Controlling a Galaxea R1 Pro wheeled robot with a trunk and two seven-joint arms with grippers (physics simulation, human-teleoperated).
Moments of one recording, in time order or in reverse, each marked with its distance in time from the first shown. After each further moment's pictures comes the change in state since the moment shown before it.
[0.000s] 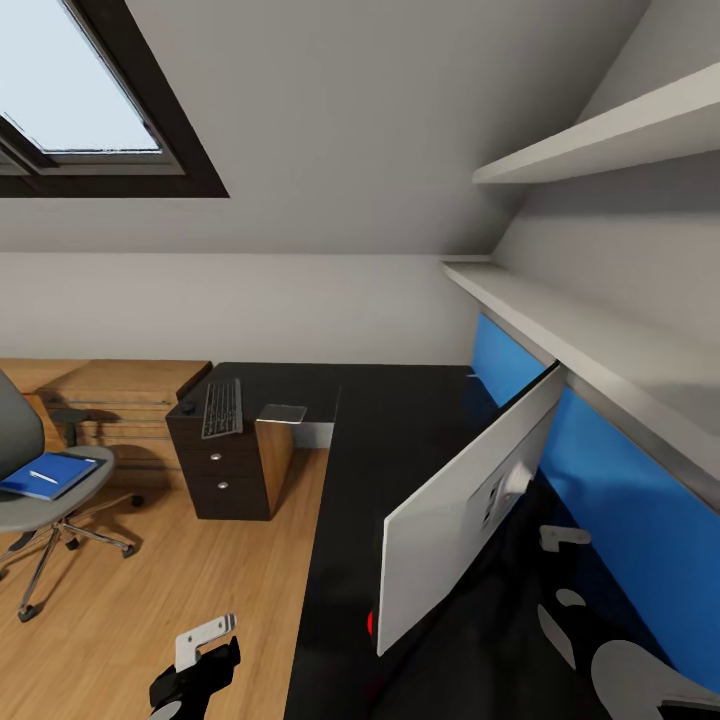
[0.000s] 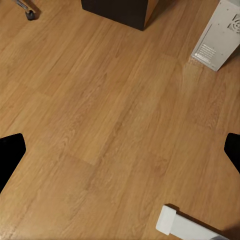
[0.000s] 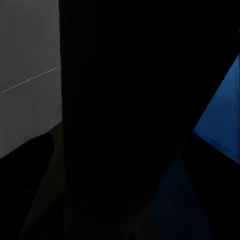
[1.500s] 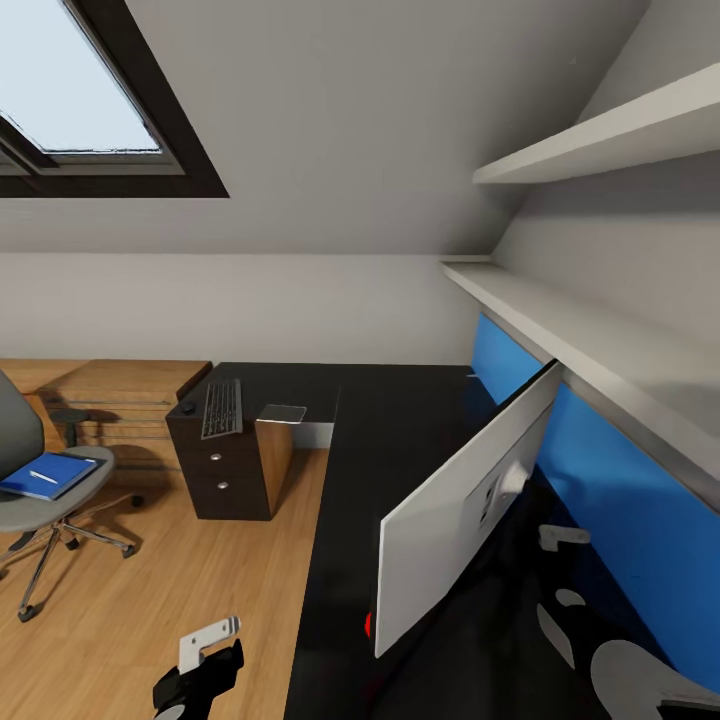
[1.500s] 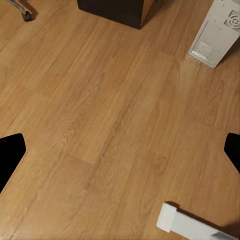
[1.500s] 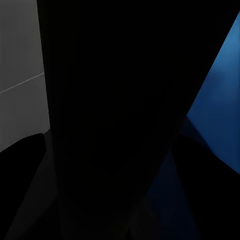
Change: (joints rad) left arm 0.000 0.002 -0.024 -0.003 -0.003 0.000 0.005; right arm 0.000 0.002 -0.002 0.000 -0.009 -0.006 0.012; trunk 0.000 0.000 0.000
